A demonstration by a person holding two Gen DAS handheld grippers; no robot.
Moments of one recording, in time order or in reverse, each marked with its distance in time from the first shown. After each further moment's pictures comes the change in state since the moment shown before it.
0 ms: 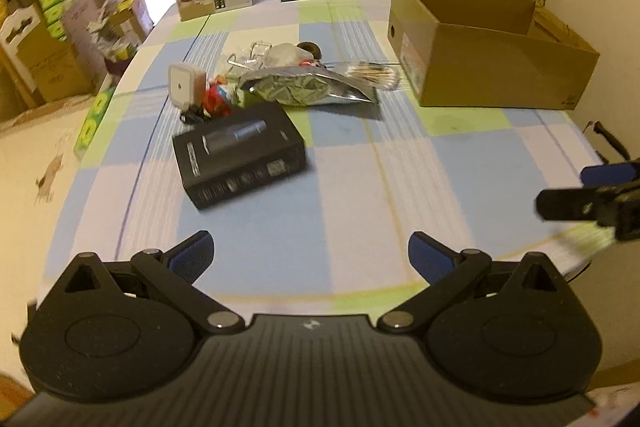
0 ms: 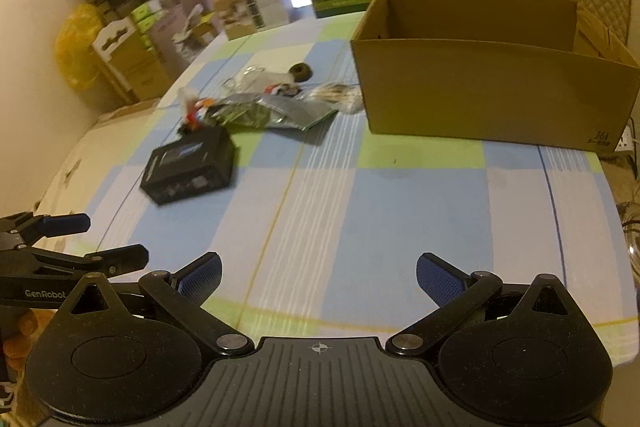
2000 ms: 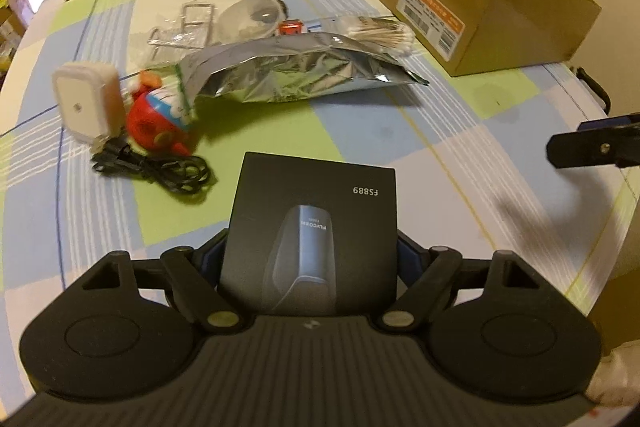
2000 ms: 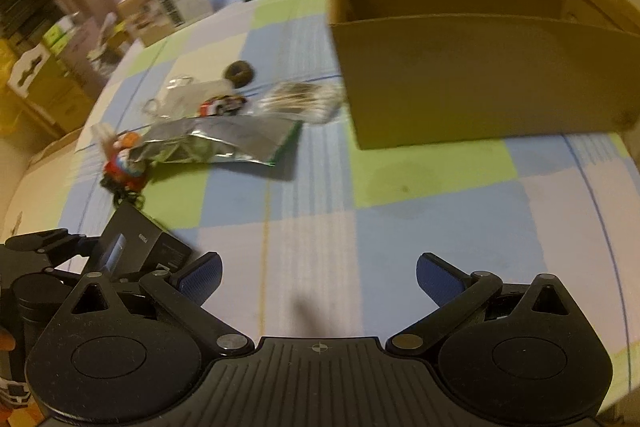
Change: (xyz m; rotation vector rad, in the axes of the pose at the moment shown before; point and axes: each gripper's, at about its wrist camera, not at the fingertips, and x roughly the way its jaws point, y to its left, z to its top) left arm 0.159 0.078 0.062 0.168 0.150 -0.278; right arm 0.108 0.016 0.062 0.170 0.071 -0.146
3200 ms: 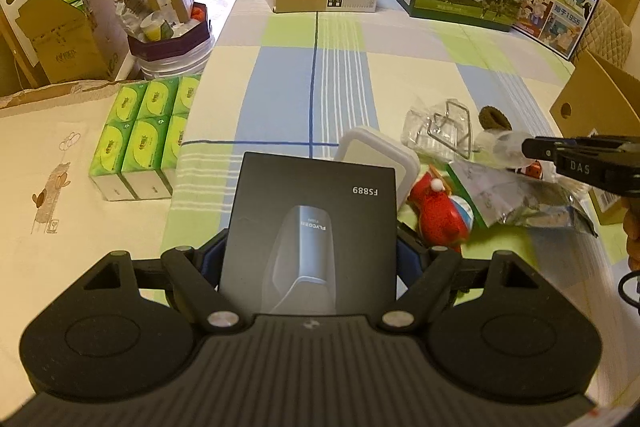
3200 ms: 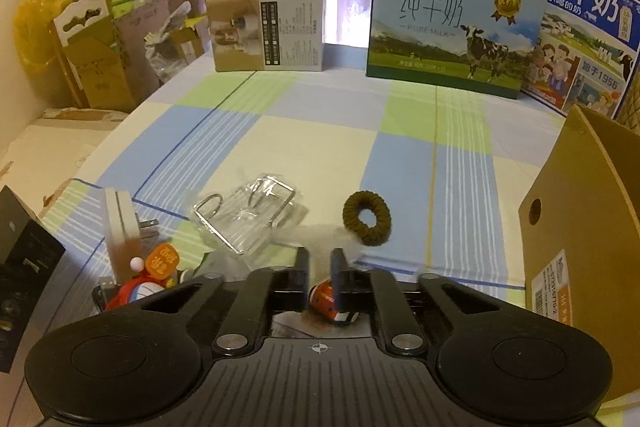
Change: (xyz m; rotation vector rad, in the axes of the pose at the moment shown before) left arm -0.055 0.158 0.020 -0.332 -0.132 0.264; right arm 0.139 0.130 0.104 -0.374 -0.190 -0.007
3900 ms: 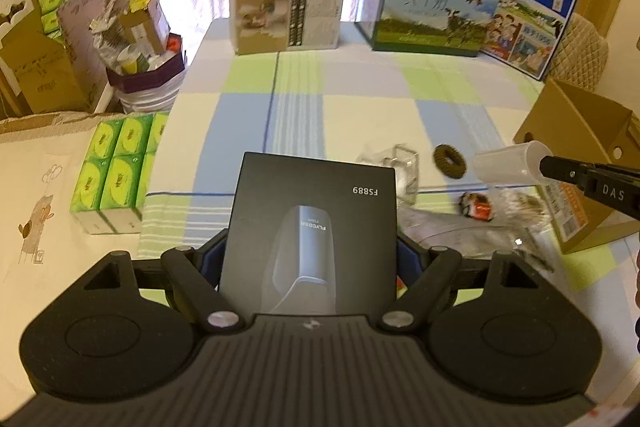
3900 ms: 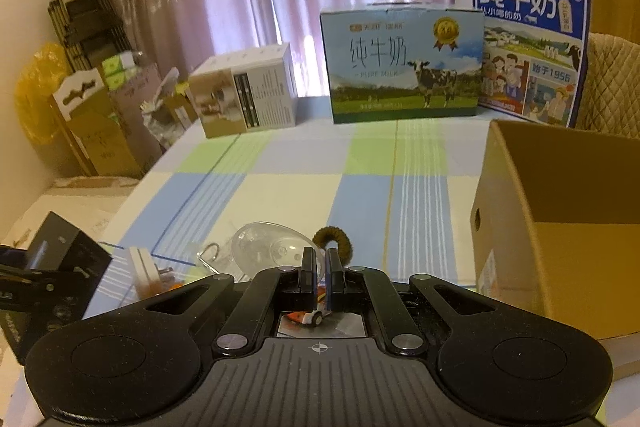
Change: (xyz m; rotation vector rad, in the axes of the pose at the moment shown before) left arm -0.023 -0.043 0.030 0.024 -0.066 -0.044; right arm -0.079 -0.042 0.005 0.135 -0.131 0.051
